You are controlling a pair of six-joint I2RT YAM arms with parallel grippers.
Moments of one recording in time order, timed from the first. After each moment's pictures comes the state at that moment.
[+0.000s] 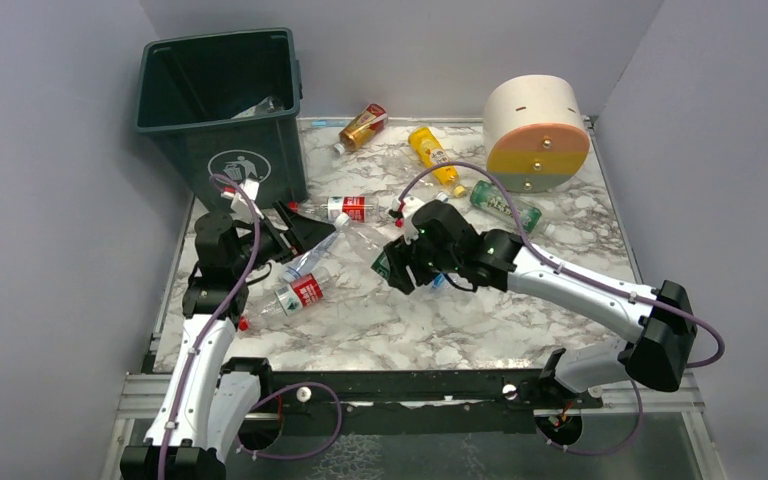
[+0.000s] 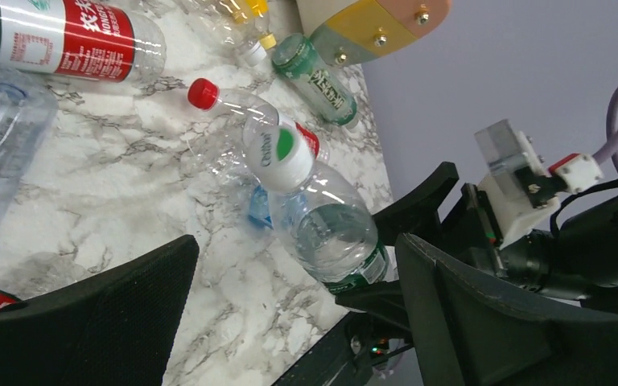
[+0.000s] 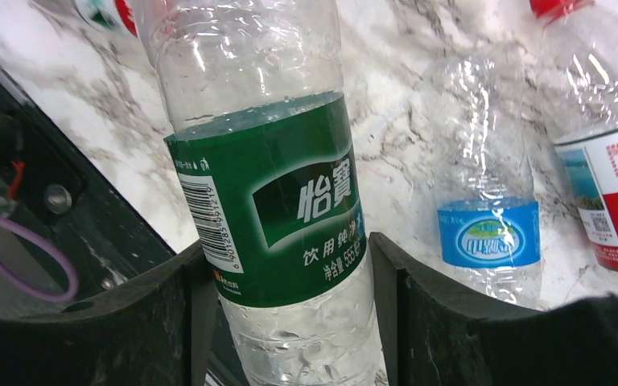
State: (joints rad) left arm -0.03 0.76 0.65 -0.17 0.70 -0.77; right arm 0.96 1.38 1.12 -0.52 0.00 0.26
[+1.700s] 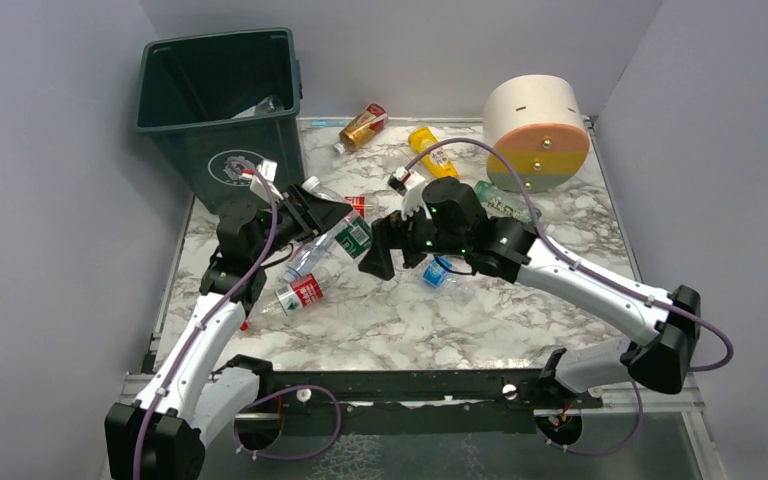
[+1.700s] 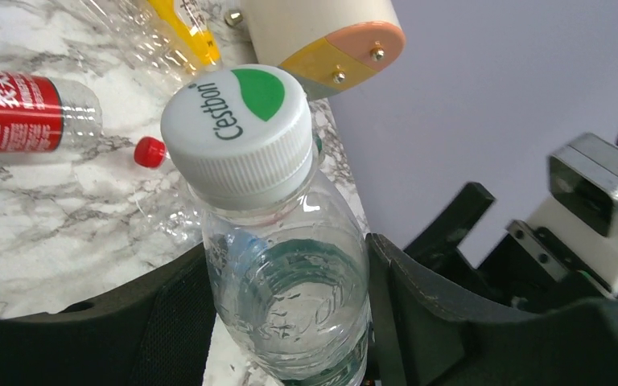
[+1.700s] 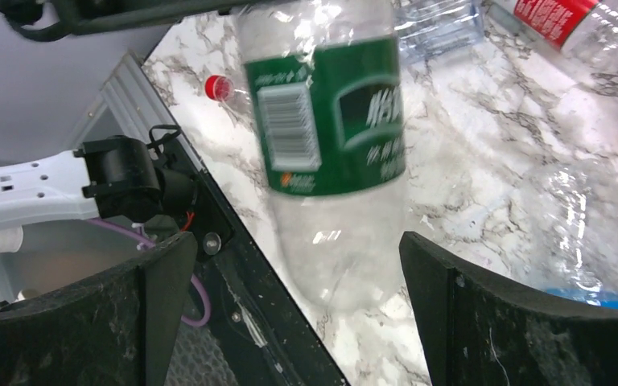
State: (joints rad) left arm -0.22 0.88 0.65 0.10 0.51 -0.92; right arm 0.96 1.39 1.27 -0.39 -0.20 0.40
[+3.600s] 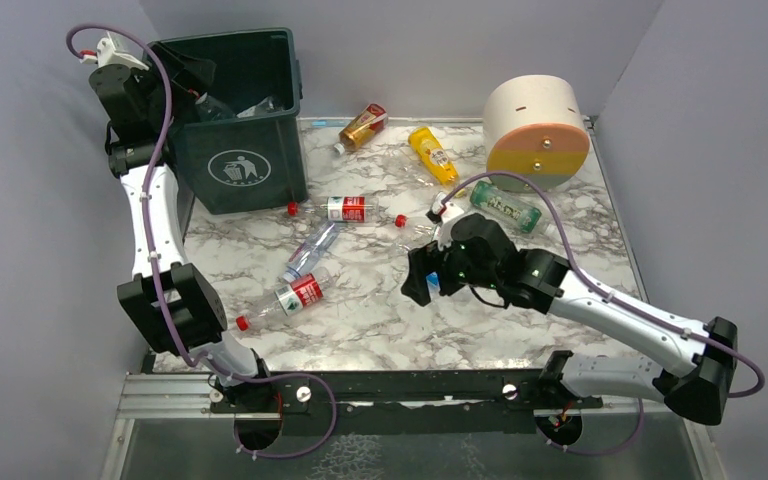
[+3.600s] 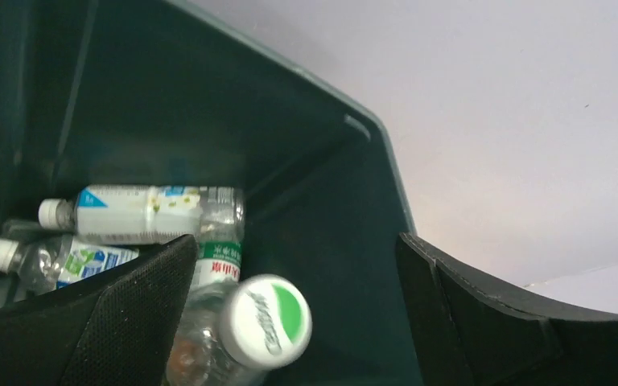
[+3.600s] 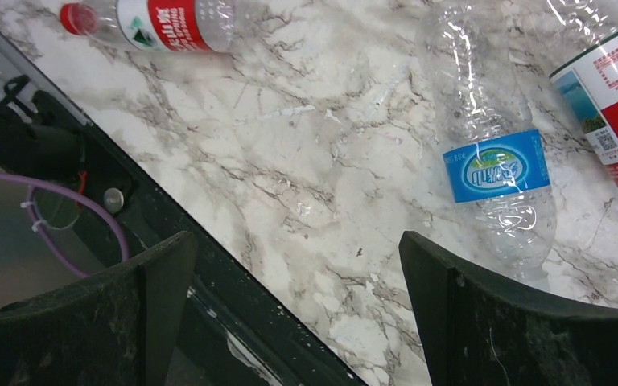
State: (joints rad) left arm 0.37 1.60 1.66 -0.09 0.42 -0.68; right arm 0.96 1.10 0.99 -0.52 0.02 0.42
